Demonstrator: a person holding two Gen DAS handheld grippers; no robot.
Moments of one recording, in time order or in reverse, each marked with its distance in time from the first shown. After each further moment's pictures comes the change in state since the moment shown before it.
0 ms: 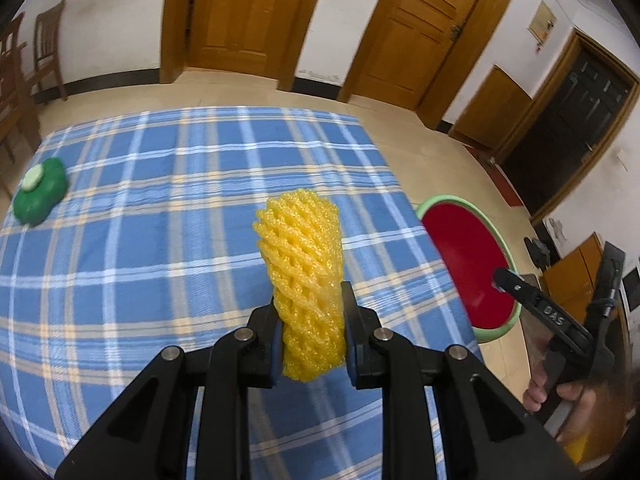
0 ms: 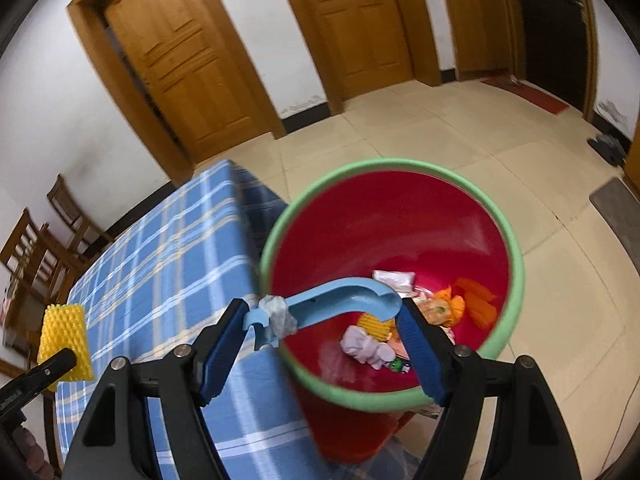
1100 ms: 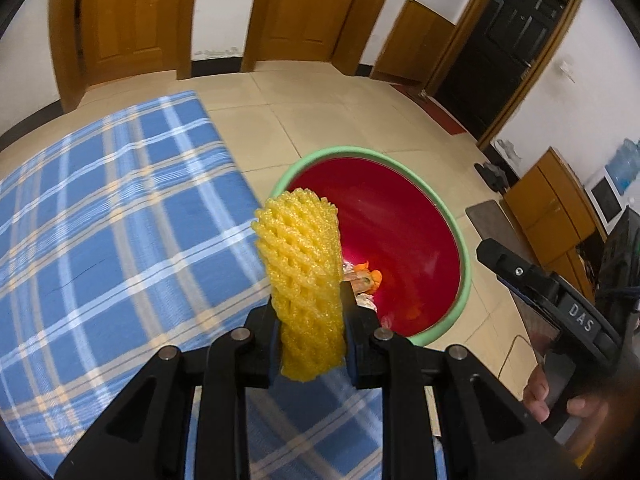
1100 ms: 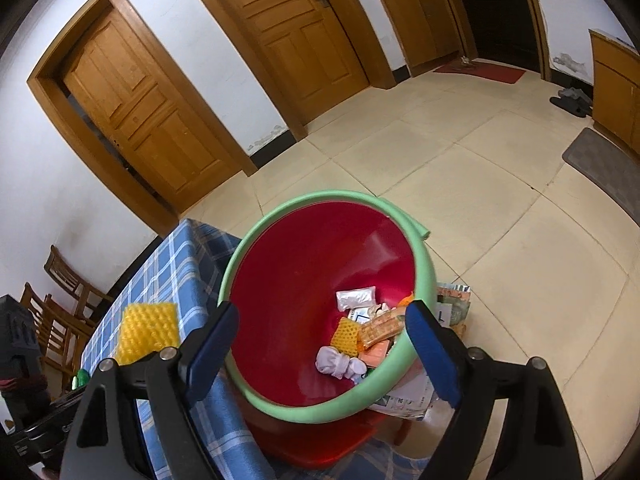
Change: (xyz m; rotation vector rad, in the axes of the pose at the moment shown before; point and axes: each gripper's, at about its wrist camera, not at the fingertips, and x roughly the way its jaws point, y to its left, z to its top) left arm 0.086 -0.140 0.012 0.274 0.138 -0.170; right arm -0.036 -0.074 0.008 0.206 -0.087 -0.003
